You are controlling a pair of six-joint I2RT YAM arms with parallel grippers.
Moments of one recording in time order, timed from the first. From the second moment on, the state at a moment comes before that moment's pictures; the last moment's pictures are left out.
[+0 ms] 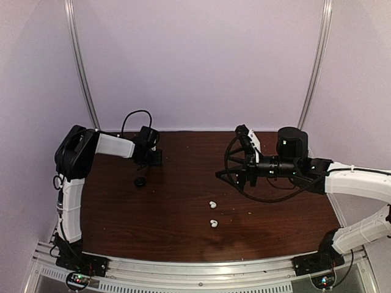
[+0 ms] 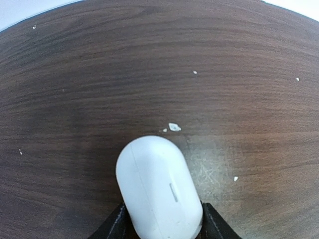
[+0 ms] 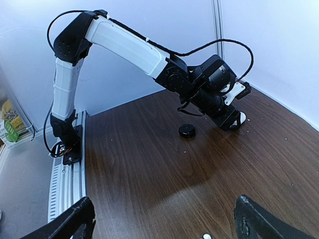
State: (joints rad) left arm -0.45 2.20 1.45 -0.09 -0.21 -0.30; right arm 0.78 1.21 0.81 0.18 -0.46 0.08
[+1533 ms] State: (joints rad) left arm -0.65 1.60 0.75 0.36 0.05 0.04; right arm 0.69 1.20 0.74 0.24 -0.54 0.21
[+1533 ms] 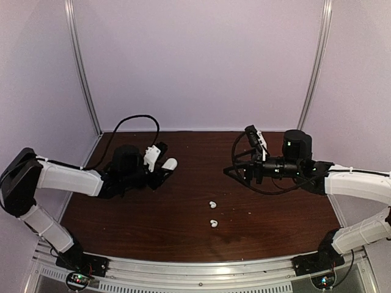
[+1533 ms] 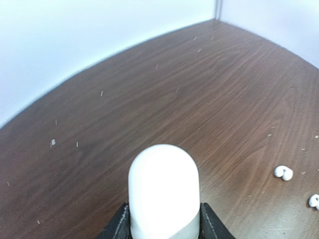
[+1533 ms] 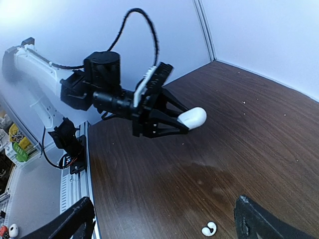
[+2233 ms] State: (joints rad) left arm -1.09 1.27 0.70 0.49 -0.07 0.52; right arm 0.74 1.28 0.77 0.42 -0.70 0.53
